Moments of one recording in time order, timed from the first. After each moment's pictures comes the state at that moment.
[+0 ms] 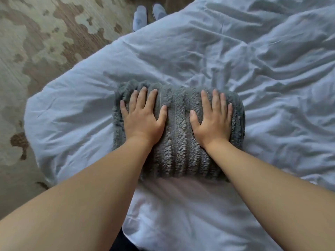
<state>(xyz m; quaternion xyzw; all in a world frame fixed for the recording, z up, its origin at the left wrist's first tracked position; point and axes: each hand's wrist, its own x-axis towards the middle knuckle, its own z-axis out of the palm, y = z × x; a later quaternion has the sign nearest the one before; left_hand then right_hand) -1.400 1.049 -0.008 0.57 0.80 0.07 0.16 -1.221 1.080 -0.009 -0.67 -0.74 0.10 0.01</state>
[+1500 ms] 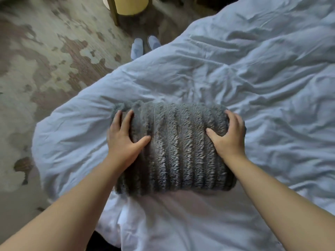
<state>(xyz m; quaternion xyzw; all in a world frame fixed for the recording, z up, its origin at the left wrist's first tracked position) -1.441 1.020 0.020 0.52 0.78 0.23 0.27 -1.164 1.078 0.028 -0.74 -0.59 0.24 0.22</state>
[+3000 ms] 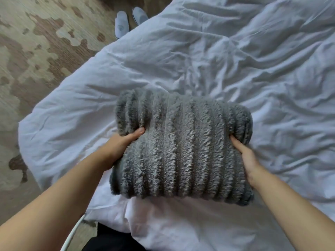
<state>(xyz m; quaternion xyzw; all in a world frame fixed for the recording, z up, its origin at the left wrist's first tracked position) -1.464 1.020 0.005 0.28 0.65 0.20 0.68 -1.120 1.009 0.007 -0.66 -0.08 0.69 0.27</state>
